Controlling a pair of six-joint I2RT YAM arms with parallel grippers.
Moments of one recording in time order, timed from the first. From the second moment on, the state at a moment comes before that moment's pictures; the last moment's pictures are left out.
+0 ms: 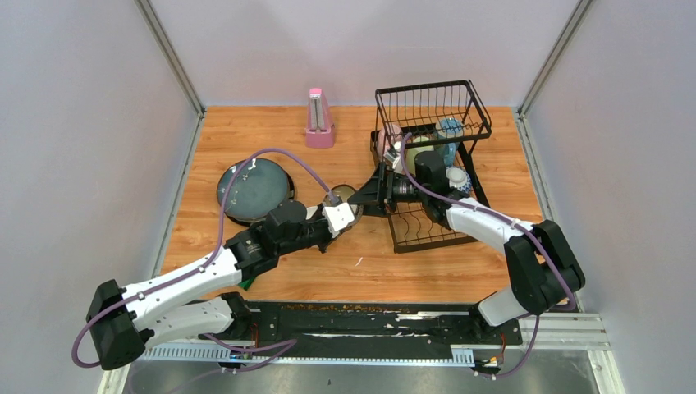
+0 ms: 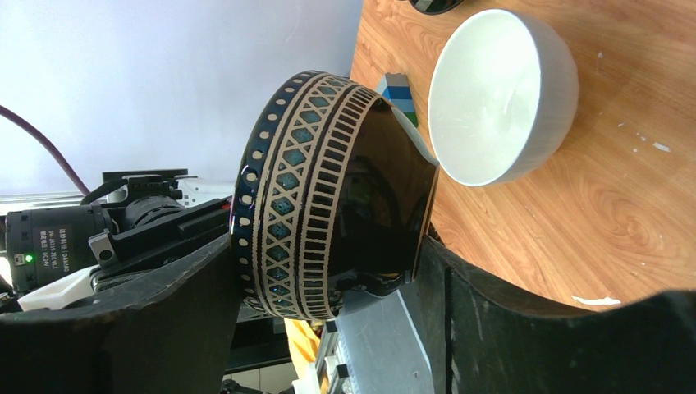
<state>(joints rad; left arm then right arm) -0.94 0.96 0.68 -0.06 0.12 0.27 0.50 1.50 0.85 0.31 -0.87 1.08</state>
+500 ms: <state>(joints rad) -0.95 0.97 0.68 -0.02 0.12 0.26 0.50 1.45 0.82 0.33 -0.84 1.08</state>
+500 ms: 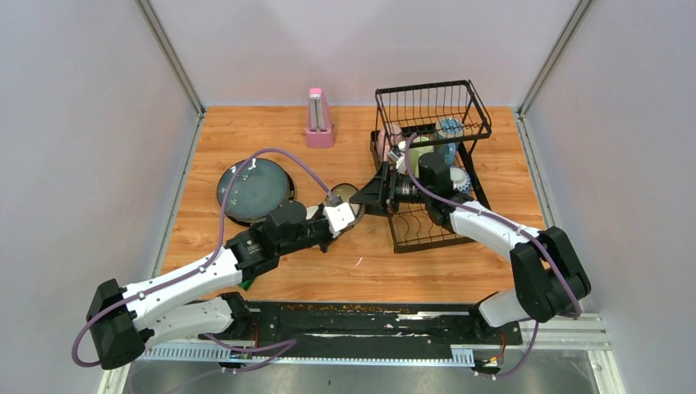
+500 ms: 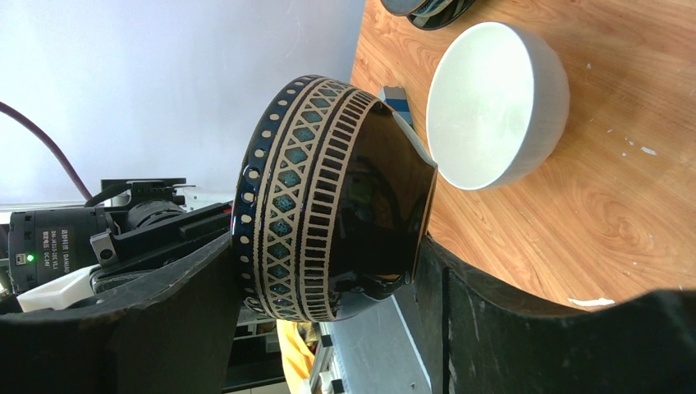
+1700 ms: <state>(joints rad) -0.95 1.00 0.68 0.05 0.12 0.25 0.50 1.38 0.82 0.24 -0.76 1.02</state>
